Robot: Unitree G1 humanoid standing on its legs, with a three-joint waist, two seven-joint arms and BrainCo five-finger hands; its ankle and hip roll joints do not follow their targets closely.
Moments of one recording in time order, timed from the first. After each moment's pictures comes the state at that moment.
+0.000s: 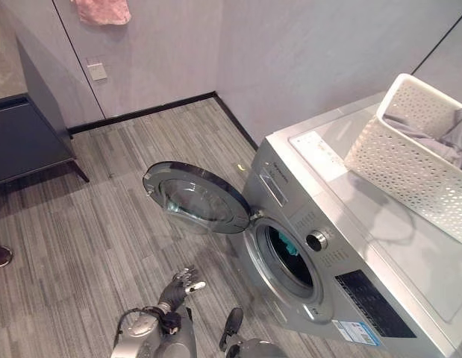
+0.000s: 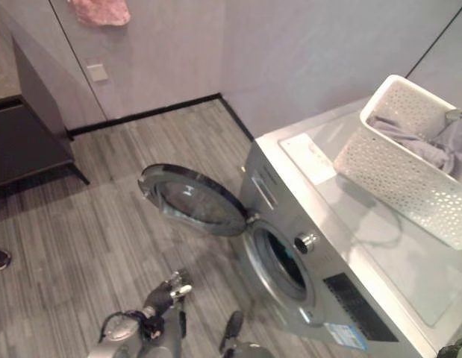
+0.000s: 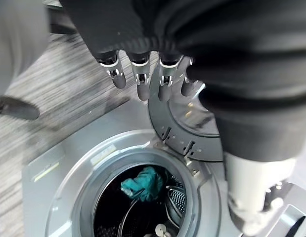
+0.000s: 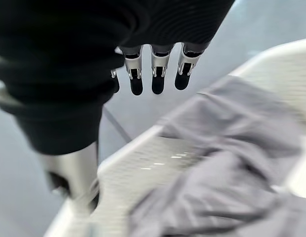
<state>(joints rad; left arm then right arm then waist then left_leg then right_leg) 0.09 0.34 -0.37 0.52 -0.58 -0.08 -0.16 -1.28 -1.16 0.72 1.34 0.43 0.08 0.22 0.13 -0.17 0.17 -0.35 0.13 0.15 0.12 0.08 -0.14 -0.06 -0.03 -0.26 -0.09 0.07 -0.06</state>
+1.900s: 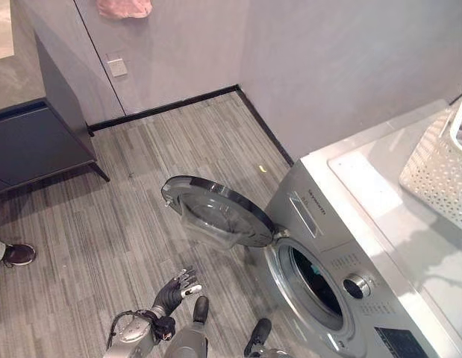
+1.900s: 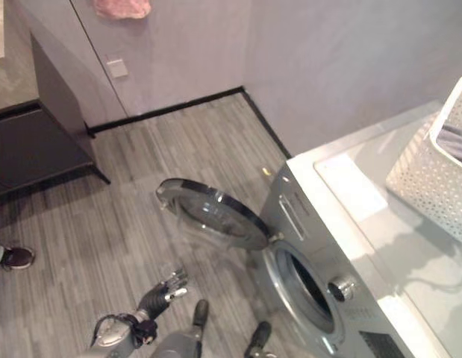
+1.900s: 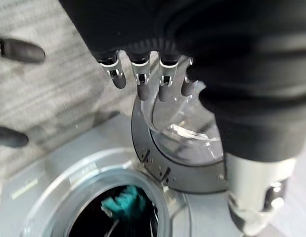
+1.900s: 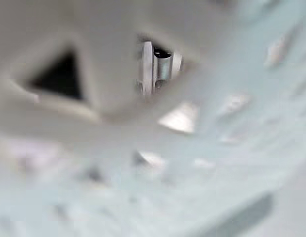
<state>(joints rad) 0.17 0.41 -0.37 0.38 -0.59 -0.05 -0.22 -0.66 -1.27 0.54 1.25 0.01 0.10 0.40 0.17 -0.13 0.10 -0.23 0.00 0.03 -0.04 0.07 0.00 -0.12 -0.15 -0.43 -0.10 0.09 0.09</state>
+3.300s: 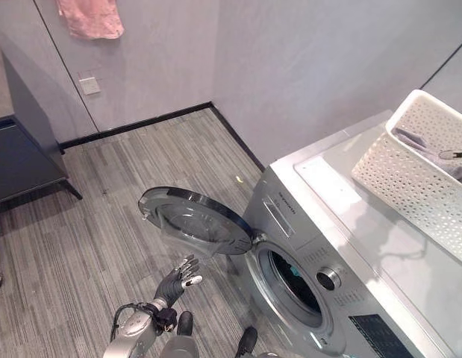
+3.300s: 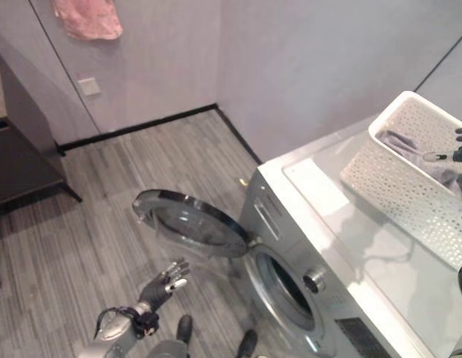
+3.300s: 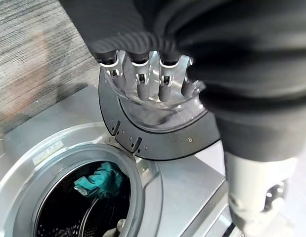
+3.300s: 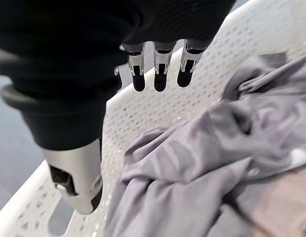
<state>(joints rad) 0.14 0.40 -0.34 0.37 -0.62 -0.09 -0.21 -1.01 -1.15 0.53 1.23 0.42 0.02 0.28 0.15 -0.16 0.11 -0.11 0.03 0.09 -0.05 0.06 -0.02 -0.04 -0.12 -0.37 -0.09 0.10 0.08</state>
